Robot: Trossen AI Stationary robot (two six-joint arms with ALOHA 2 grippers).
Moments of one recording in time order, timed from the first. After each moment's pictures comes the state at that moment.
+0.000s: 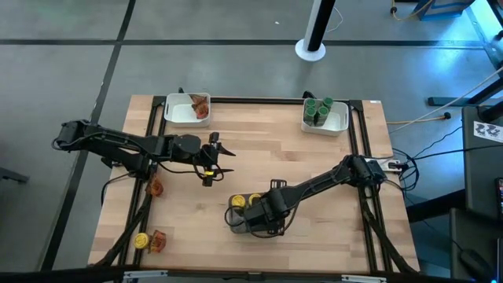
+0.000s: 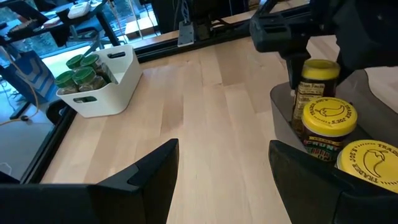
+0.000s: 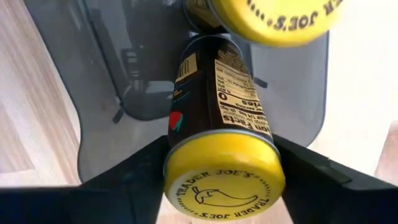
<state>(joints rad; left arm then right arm) -0.05 1.11 0.66 0.04 -0.09 0.22 0.40 2.21 2.00 -1.40 0.06 0.47</state>
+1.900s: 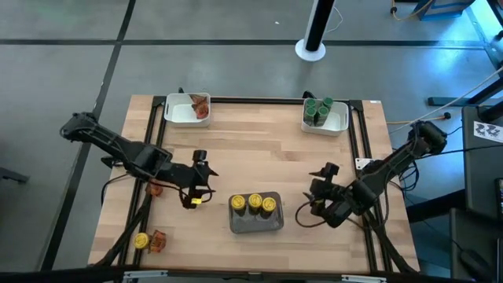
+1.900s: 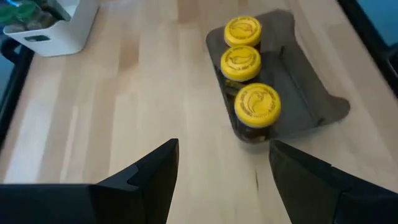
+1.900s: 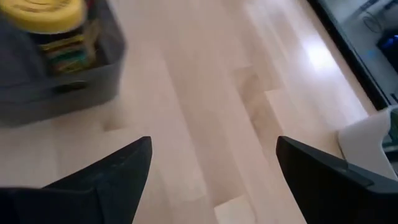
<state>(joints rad) -0.42 1.15 1.01 -0.65 -0.36 -0.10 0.69 1.32 0.91 -0.86 0.75 0.81</state>
